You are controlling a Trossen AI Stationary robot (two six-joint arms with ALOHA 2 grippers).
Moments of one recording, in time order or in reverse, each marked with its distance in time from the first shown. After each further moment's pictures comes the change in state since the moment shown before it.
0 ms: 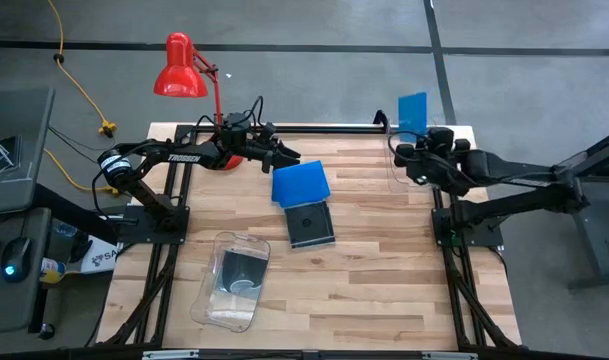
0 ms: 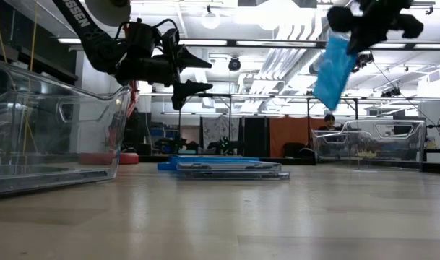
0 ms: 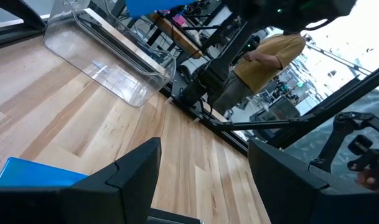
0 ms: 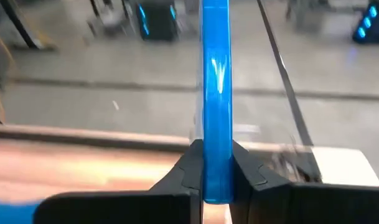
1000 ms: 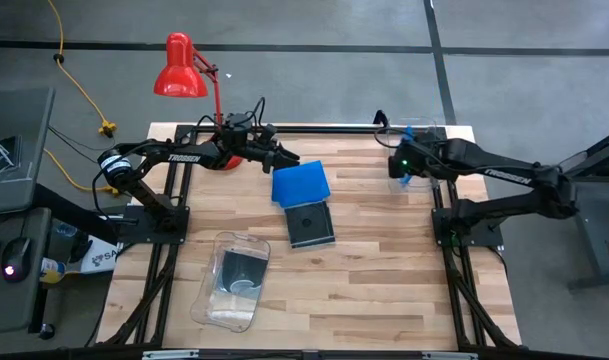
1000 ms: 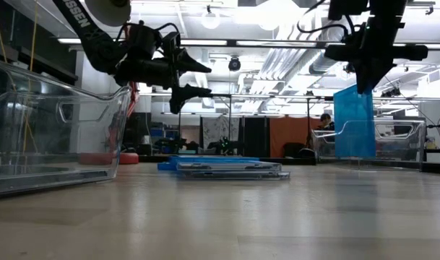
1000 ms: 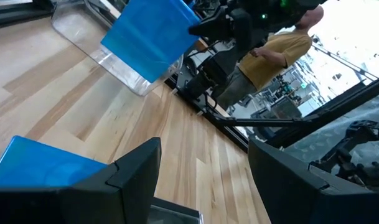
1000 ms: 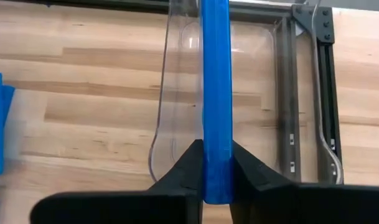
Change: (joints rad) left arm 0.000 0.000 0.000 -0.053 -0.004 -0.024; right arm -0.237 0.140 0.000 -0.150 -0.571 0.039
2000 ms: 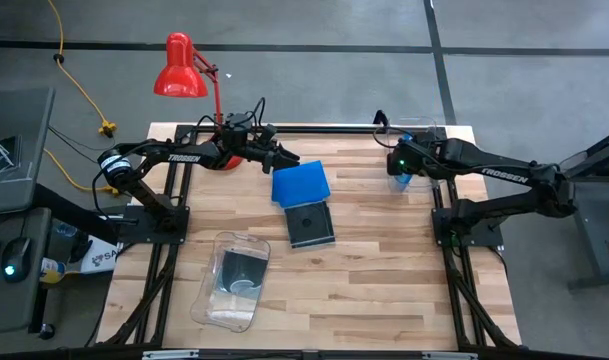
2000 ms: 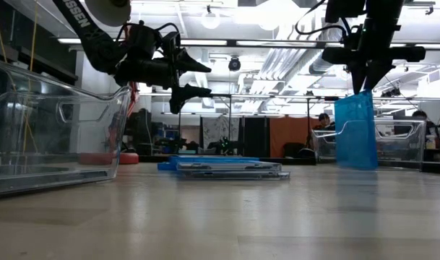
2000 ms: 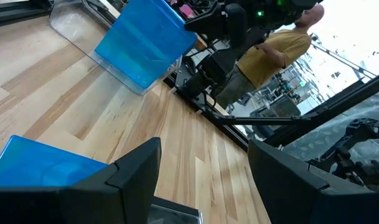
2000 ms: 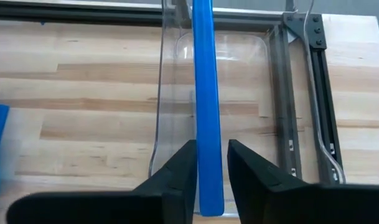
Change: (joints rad) left arm 0.000 0.000 0.000 0.000 0.006 0.005; right arm 0.000 0.023 0.000 0.015 0.049 0.043
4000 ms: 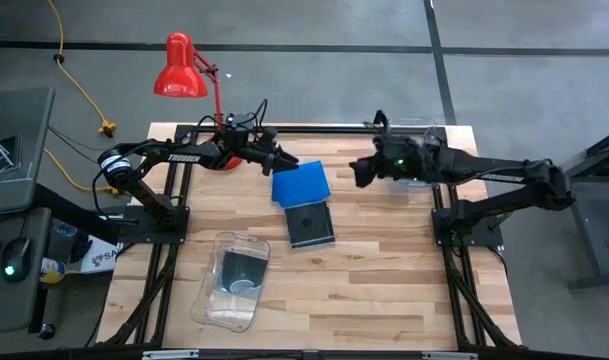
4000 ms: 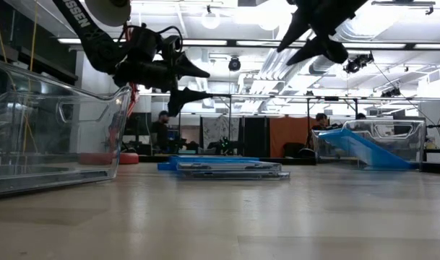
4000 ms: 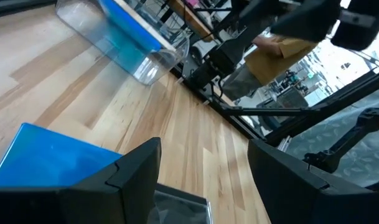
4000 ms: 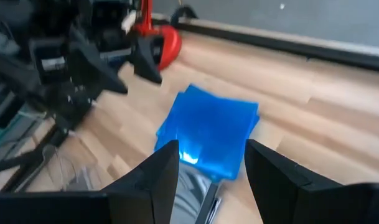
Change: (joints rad) left arm 0.000 0.000 0.000 -0.066 0.002 0.056; right arm 0.157 0.042 0.000 0.756 -0.321 -0.339
